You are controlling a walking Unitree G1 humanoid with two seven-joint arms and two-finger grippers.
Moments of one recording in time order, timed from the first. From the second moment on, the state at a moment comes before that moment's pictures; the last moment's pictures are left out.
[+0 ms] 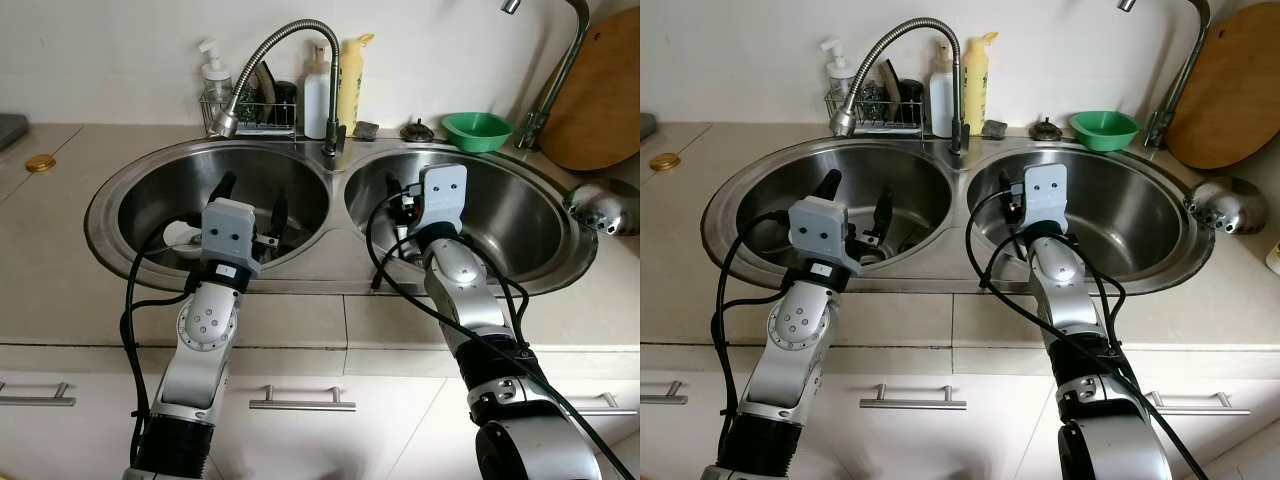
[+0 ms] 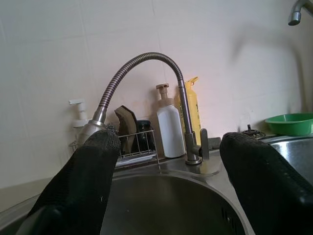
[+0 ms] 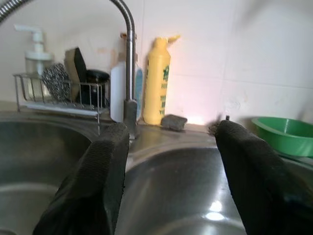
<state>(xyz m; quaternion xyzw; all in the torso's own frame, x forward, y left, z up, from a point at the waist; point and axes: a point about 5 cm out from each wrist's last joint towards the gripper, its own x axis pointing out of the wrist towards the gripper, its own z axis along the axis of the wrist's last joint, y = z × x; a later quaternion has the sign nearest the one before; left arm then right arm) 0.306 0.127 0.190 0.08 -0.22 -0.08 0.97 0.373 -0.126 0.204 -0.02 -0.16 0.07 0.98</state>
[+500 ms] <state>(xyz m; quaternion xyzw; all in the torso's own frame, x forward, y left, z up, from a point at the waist) 0.305 0.126 0.190 0.06 -0.23 -0.08 0.97 0.357 -0.116 0.244 0.05 -0.24 0.11 0.96</state>
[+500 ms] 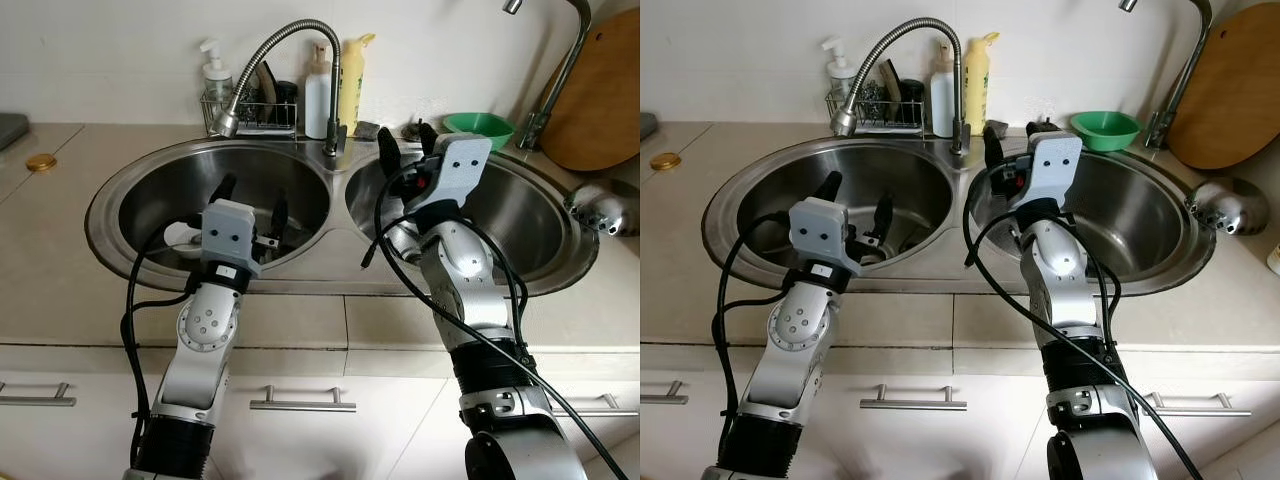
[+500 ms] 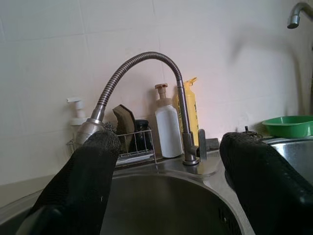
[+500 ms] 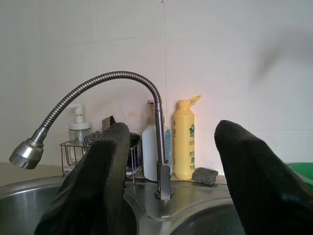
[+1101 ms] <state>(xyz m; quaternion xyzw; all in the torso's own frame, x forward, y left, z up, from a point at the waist) 0.305 0.124 0.190 0.05 -0.23 -0.09 0.97 0.343 -0.119 0.235 0.04 -0.23 0.10 0.97</state>
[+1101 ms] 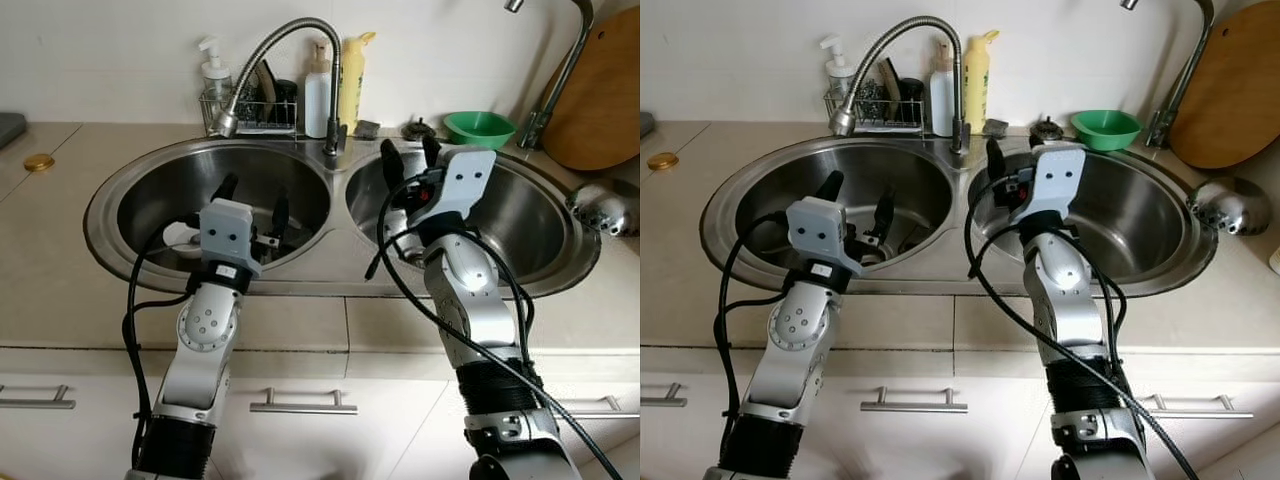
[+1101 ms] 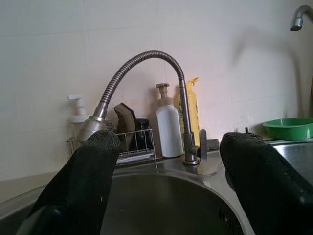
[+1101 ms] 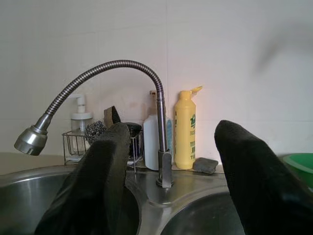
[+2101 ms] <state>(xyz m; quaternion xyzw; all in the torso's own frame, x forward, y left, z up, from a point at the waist) 0.300 0.117 0.185 0.04 -0.23 -0.11 0.97 0.316 -0.123 0.198 -0.05 -0.20 0.11 0.97</state>
